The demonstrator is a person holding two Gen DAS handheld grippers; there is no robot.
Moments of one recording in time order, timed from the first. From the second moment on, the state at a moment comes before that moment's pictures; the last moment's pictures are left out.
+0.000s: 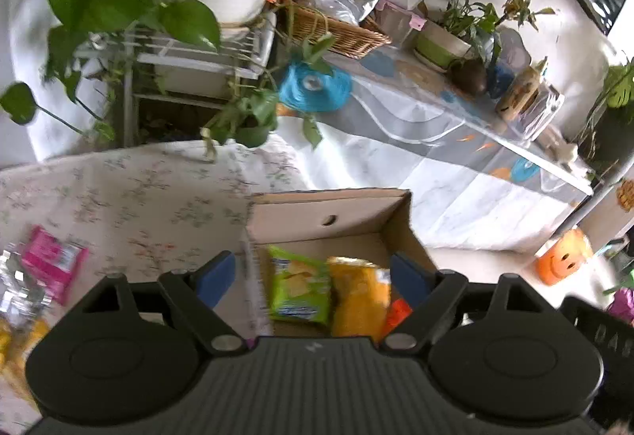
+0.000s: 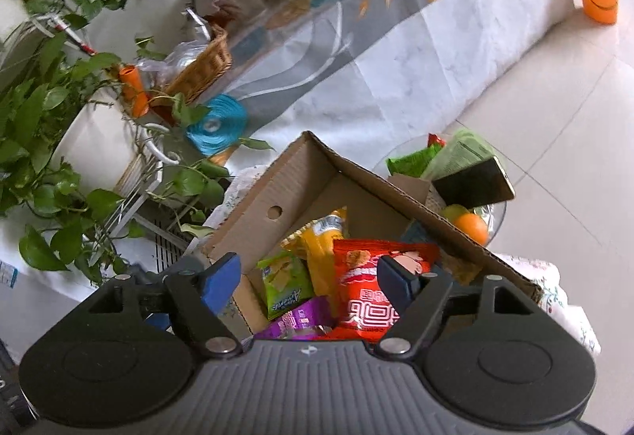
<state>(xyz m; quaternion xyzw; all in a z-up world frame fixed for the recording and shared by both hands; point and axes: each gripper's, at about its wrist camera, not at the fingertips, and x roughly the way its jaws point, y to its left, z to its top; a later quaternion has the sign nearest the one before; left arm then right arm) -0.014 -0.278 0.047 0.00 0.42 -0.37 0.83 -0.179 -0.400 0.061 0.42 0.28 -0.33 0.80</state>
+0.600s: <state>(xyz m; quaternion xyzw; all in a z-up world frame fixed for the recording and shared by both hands) 0.025 -0.135 0.052 0.00 0.41 -0.27 0.87 -0.120 -0.338 0.076 0.28 0.30 -0.23 0.88</state>
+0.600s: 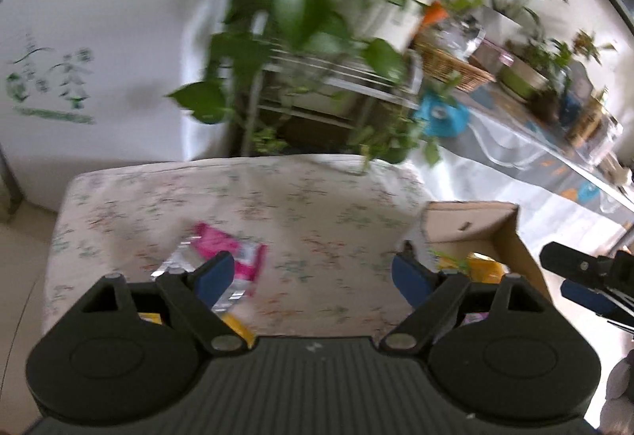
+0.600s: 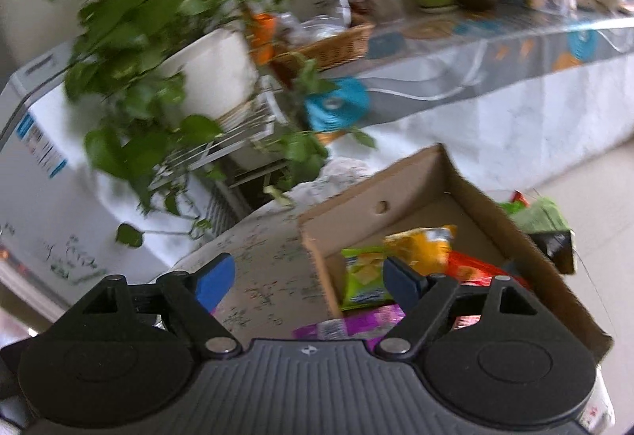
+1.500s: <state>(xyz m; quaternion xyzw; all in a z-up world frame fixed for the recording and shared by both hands) 0.097 -0.020 -0.034 -0.02 0.52 -0.14 0.84 -0.033 -0.234 0.023 0.22 0.42 -0.07 0.88</state>
